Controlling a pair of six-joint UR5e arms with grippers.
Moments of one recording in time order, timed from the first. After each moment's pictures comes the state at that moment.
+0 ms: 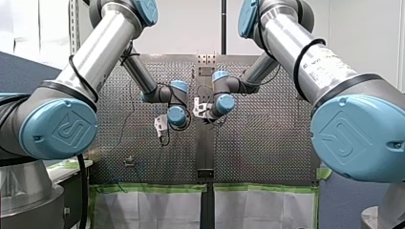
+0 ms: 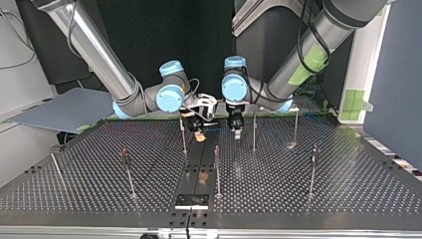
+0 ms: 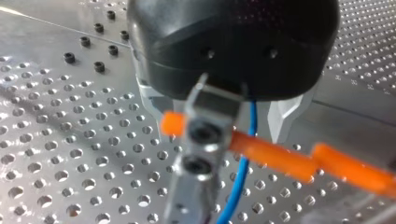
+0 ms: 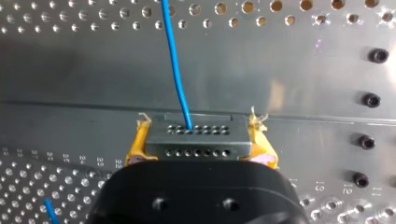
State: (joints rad) left arm -0.36 -2.16 -1.63 -2.64 -1.95 -1.85; right arm 2.25 -0.79 1.15 -0.12 1.57 1.66
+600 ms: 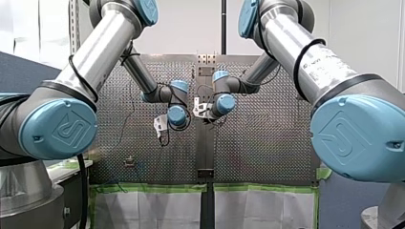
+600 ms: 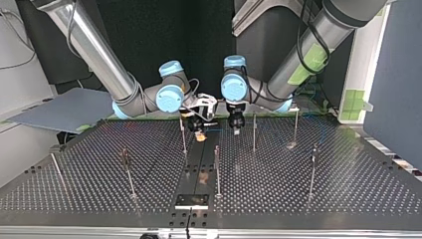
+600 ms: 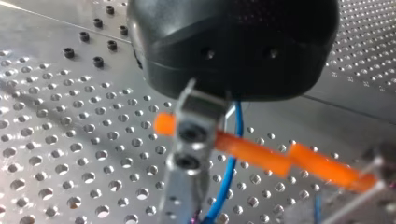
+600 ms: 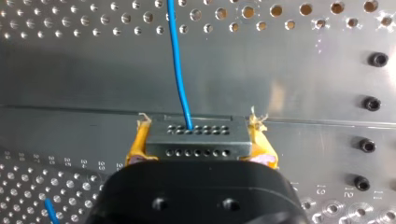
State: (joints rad) left arm -0.37 -2.16 -1.63 -2.66 -1.97 -1.86; right arm 2.25 -0.79 1.15 -0.11 1.55 1.66
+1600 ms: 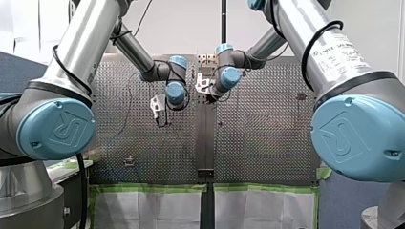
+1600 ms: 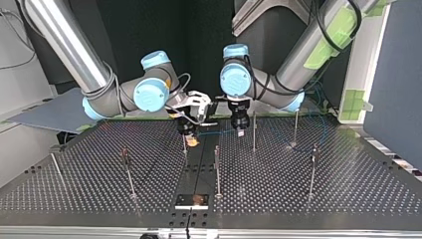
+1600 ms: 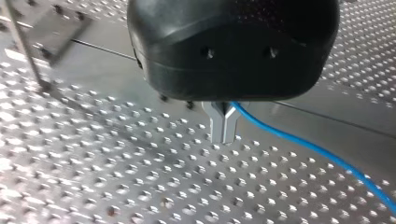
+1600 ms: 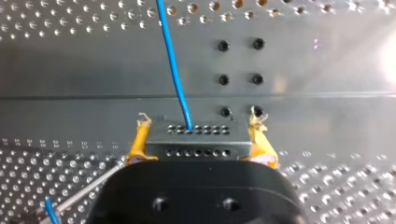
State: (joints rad) left arm -0.40 -1.96 -1.65 -2.82 -2.04 -1.87; right arm 2.25 -0.98 1.20 0.02 1.55 1.72
